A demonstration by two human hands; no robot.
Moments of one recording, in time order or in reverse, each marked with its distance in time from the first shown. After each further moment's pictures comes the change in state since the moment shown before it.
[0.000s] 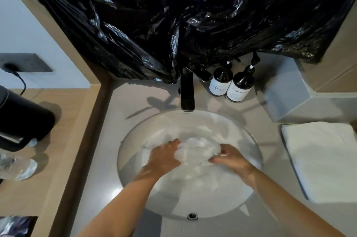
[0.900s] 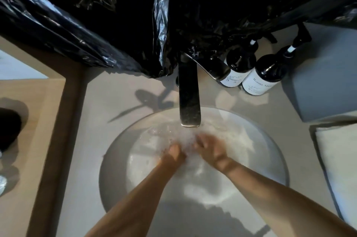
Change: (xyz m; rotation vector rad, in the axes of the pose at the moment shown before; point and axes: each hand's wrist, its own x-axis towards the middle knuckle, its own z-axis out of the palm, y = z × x) left_hand 0.081 -0.010 0.071 -0.777 -0.226 -0.258; right_hand 0.130 0.047 0.052 -0.743 0.251 -0.186
